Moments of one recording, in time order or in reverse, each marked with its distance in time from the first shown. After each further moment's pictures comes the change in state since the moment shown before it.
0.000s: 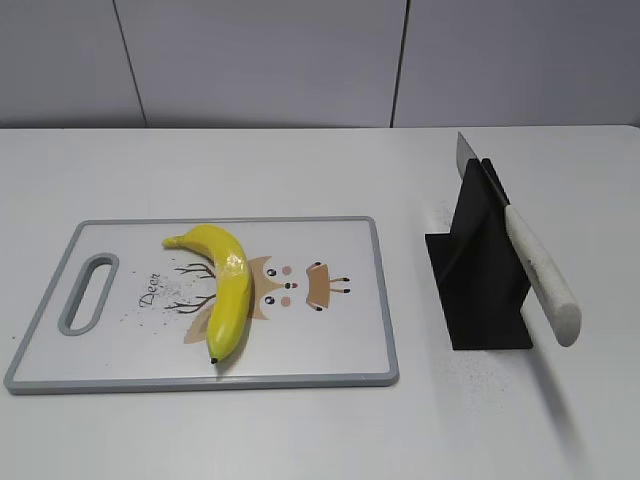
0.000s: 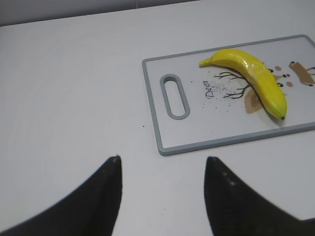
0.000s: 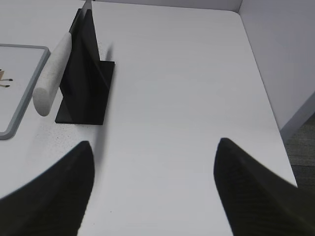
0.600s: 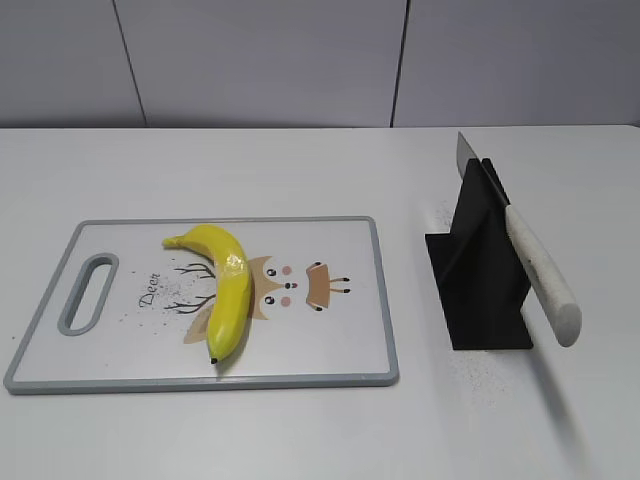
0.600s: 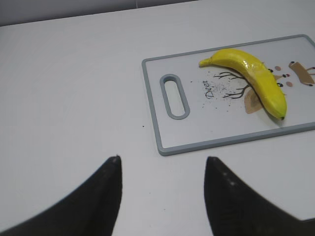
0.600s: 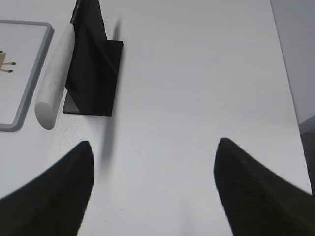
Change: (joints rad) left arm 0.000 0.000 0.000 0.000 0.000 0.000; right arm 0.000 0.381 -0.104 0.034 -0.078 -0.003
